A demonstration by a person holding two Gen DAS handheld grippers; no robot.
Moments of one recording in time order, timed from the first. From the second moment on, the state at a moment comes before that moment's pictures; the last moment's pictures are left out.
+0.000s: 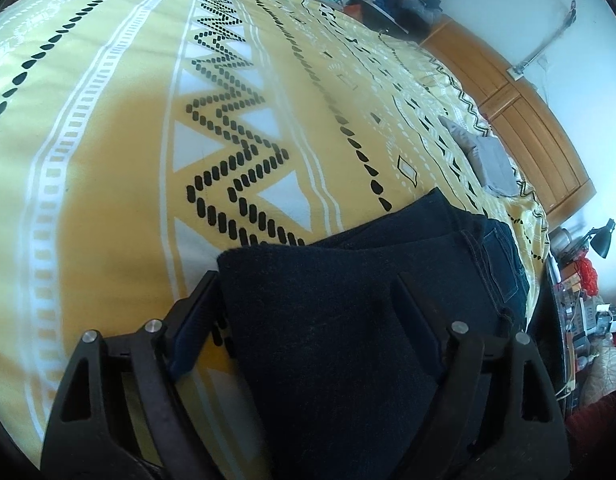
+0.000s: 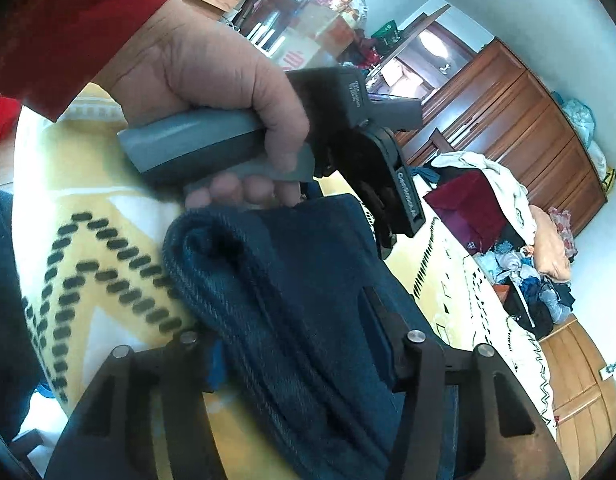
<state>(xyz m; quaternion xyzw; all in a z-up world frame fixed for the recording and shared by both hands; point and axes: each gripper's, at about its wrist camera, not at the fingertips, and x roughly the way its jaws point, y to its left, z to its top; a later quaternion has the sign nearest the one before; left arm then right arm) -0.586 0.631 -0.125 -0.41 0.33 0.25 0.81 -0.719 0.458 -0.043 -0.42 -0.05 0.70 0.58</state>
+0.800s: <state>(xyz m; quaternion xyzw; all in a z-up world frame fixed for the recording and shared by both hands) -0.439 0.606 0.035 -0.33 0.25 0.18 0.89 -0.523 0.434 0.075 -0.11 0.24 0.76 0.60</state>
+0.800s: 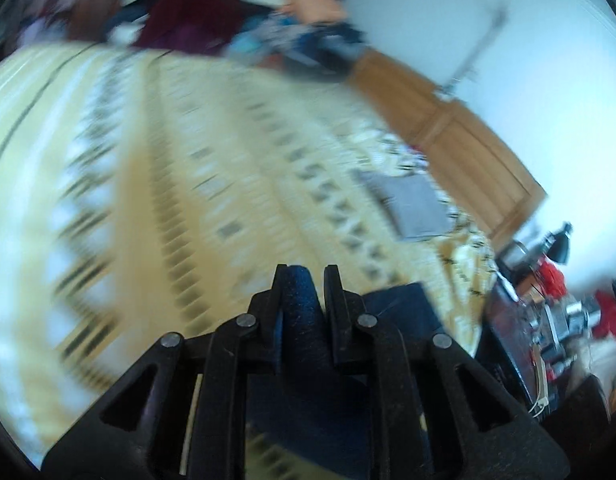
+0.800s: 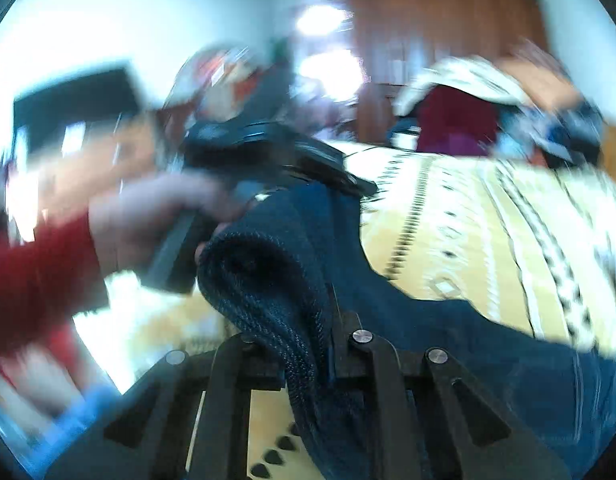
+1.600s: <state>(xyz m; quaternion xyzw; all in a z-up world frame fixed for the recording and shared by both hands) -0.053 0.447 -0.114 -0.23 0.47 0.03 0.85 -0.176 0.261 -0.104 0.20 0.53 0.55 0.61</state>
